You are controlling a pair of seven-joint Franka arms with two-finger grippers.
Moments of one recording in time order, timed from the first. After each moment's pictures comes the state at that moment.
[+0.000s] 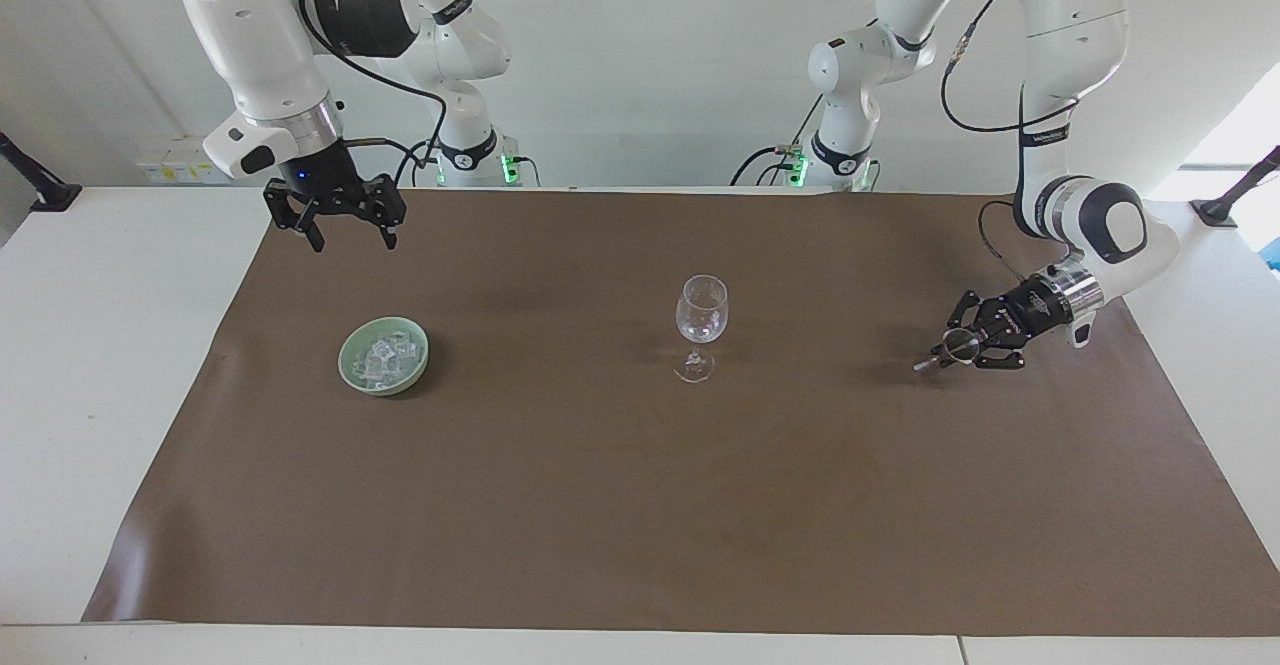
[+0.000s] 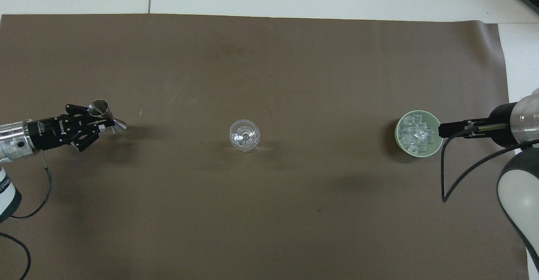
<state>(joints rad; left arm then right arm) 0.31 0.31 0.05 -2.10 -1.29 1.81 -1.00 0.03 -0.16 -0.05 -1.97 0.00 1.90 -0.06</state>
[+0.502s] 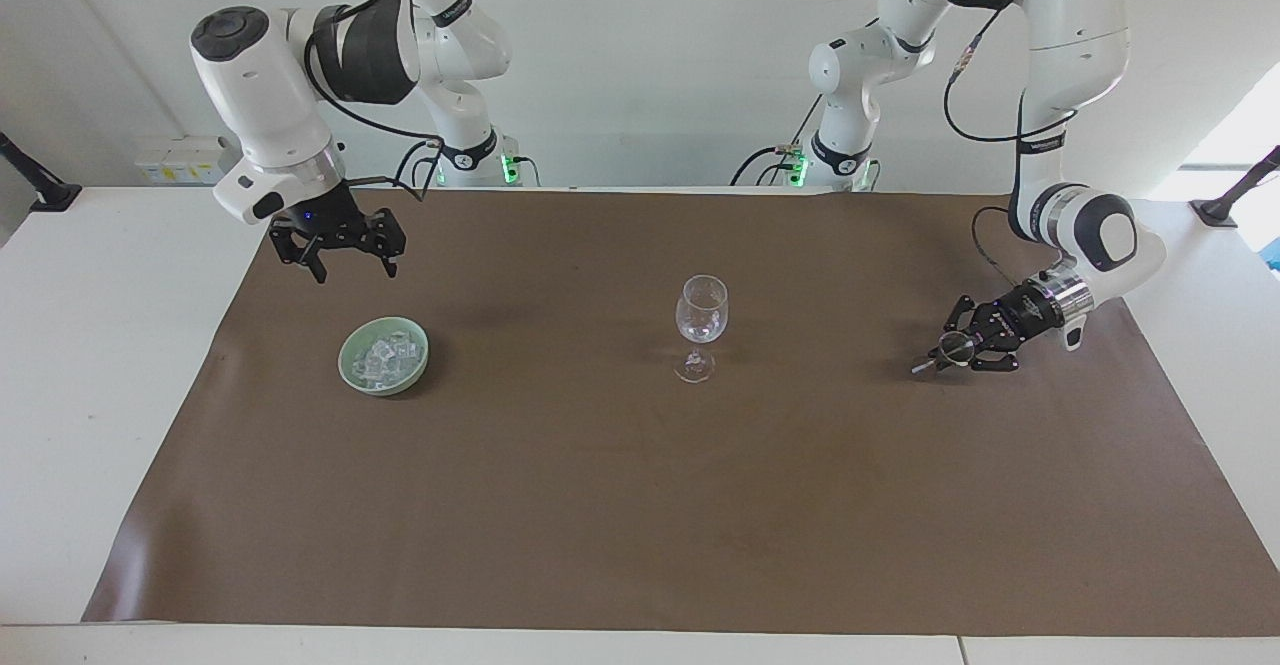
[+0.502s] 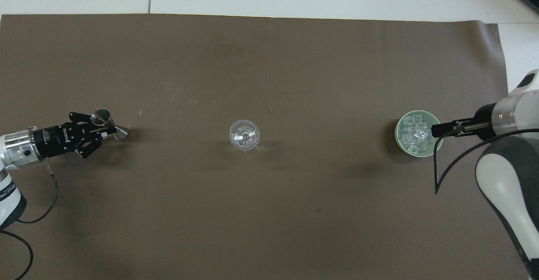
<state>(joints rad) 0.34 0.34 0.05 -2.14 -1.30 1.81 -0.87 -0.01 -0.07 -0.05 -2.03 0.01 2.02 -0.18</state>
